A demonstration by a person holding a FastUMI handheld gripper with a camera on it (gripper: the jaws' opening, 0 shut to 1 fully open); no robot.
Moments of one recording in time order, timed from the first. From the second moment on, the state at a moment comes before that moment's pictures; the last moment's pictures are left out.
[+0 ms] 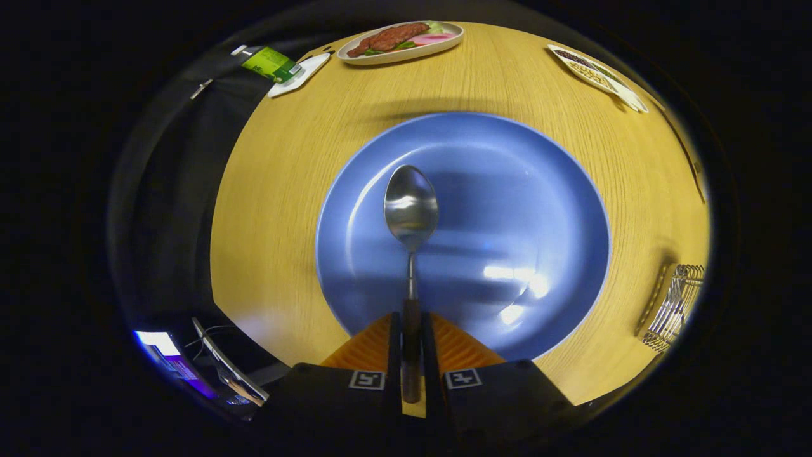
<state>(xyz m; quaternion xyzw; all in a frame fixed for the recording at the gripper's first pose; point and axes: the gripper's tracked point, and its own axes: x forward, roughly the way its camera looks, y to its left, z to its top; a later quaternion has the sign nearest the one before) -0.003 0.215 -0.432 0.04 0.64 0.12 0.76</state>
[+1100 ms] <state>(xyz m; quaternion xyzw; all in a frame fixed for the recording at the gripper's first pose) -0.034 0.119 -0.311 0.08 0.57 0.16 0.80</state>
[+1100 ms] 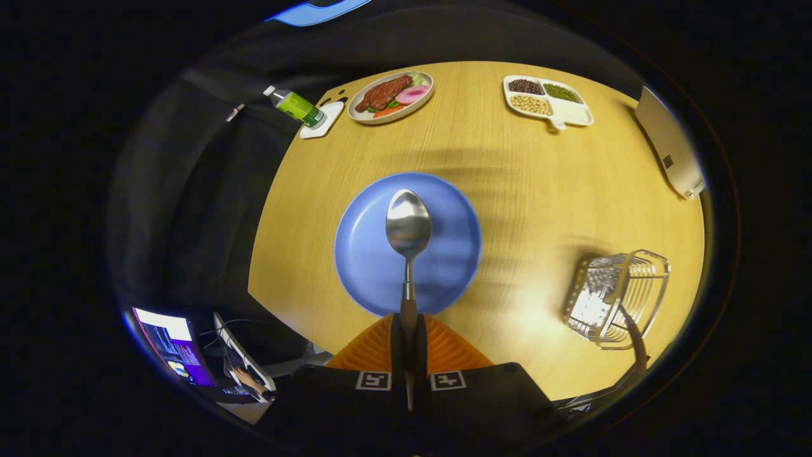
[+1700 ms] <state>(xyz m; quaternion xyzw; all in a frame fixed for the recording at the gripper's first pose) -0.078 -0.049 -0.249 -0.03 0.66 0.10 0.74</state>
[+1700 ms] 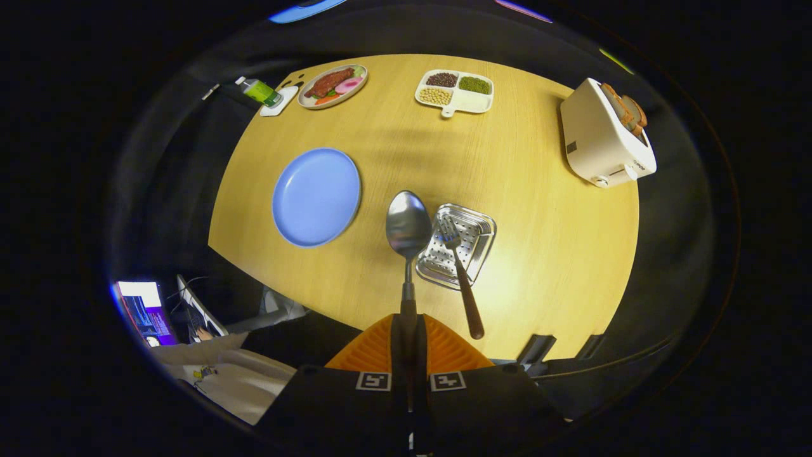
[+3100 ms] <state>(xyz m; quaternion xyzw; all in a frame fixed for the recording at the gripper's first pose) -0.036 -0.082 -0.267 -0.05 0.72 0.16 0.68</state>
